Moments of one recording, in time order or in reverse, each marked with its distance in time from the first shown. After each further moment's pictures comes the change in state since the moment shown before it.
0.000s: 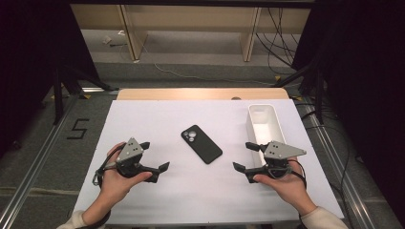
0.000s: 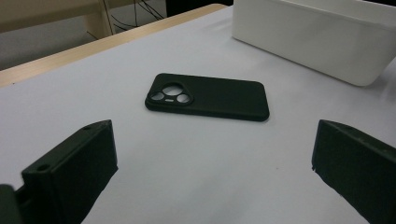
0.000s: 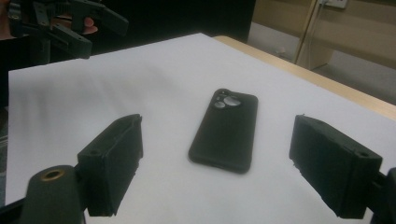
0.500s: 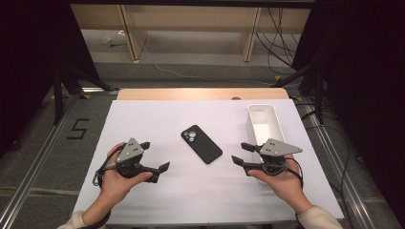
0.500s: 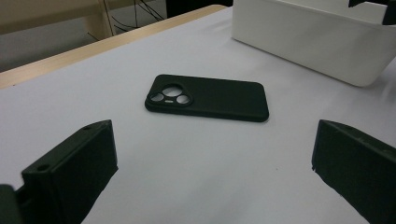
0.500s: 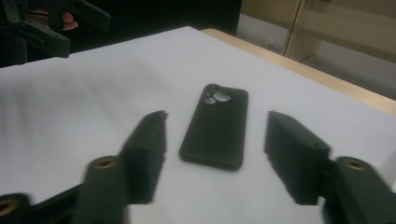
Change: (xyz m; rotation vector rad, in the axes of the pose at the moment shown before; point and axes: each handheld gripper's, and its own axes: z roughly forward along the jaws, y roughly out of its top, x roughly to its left) left arm -0.001 0.000 0.000 -0.002 0.003 0.003; right arm 0.001 0.004 0.008 0.031 -0.045 0.024
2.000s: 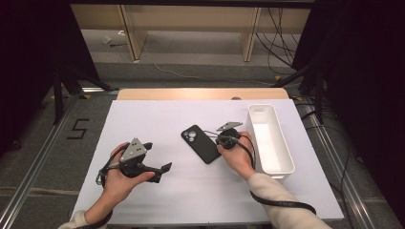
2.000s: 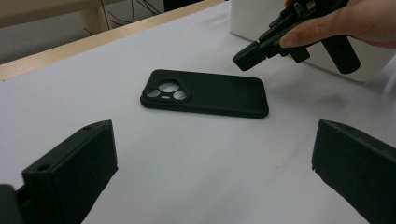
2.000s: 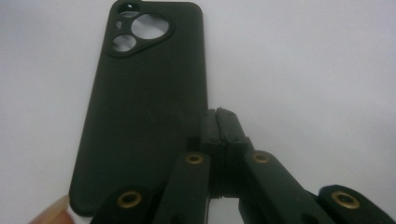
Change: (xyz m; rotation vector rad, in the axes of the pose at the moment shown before) left arm 0.000 -0.002 0.008 0.018 -0.009 -0.002; right arm -0.022 0.002 0.144 0.433 -0.251 0.136
